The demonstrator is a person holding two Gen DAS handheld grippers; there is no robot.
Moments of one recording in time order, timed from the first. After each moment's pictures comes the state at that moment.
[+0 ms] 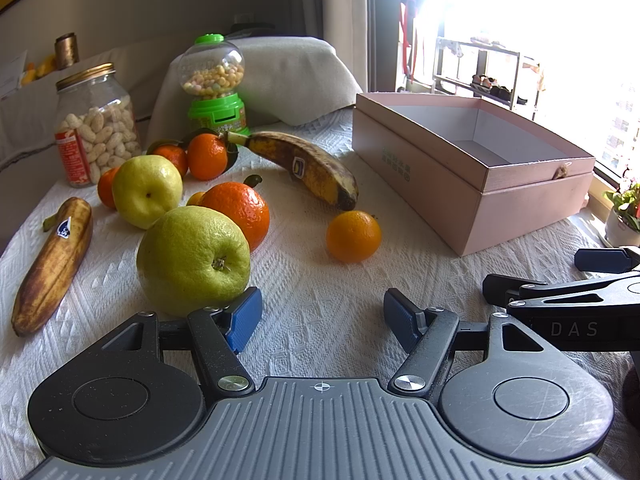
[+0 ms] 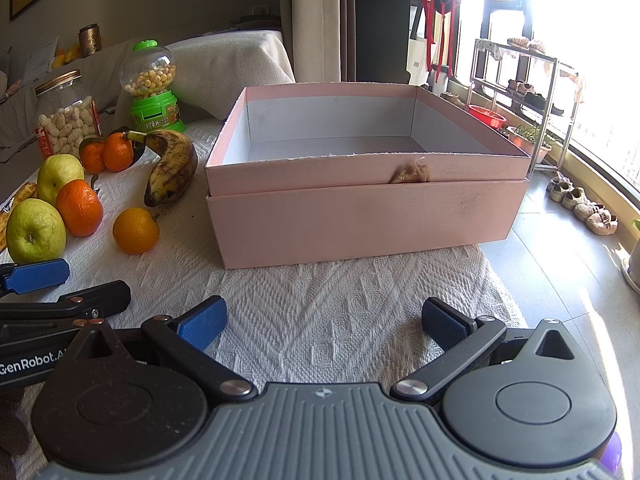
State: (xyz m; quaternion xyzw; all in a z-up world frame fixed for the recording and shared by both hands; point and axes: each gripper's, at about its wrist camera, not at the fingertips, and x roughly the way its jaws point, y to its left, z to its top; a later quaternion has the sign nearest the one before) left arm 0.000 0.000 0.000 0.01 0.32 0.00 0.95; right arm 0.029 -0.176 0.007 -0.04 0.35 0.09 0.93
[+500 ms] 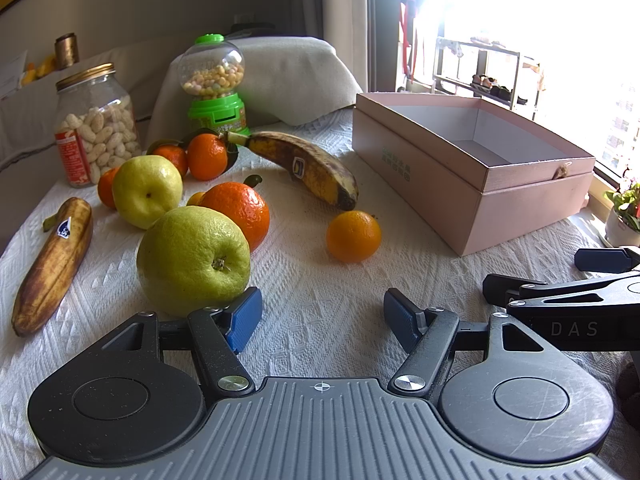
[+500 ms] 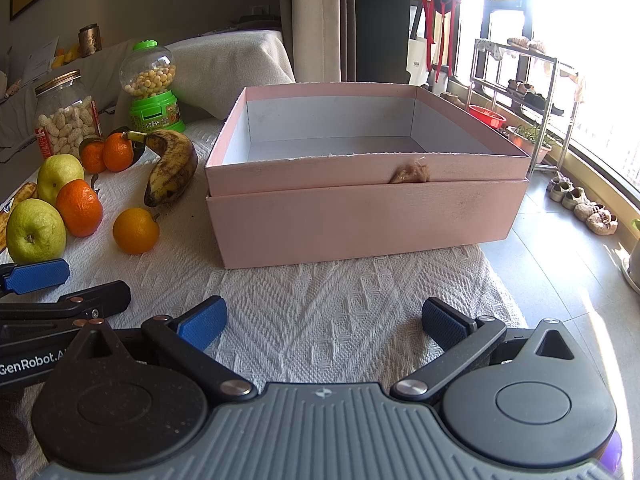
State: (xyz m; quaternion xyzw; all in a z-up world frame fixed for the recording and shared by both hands) left arm 0.000 0.000 0.000 0.01 0.32 0.00 0.95; right arm 0.029 -0.176 0.007 -0.03 0.35 0.09 0.93
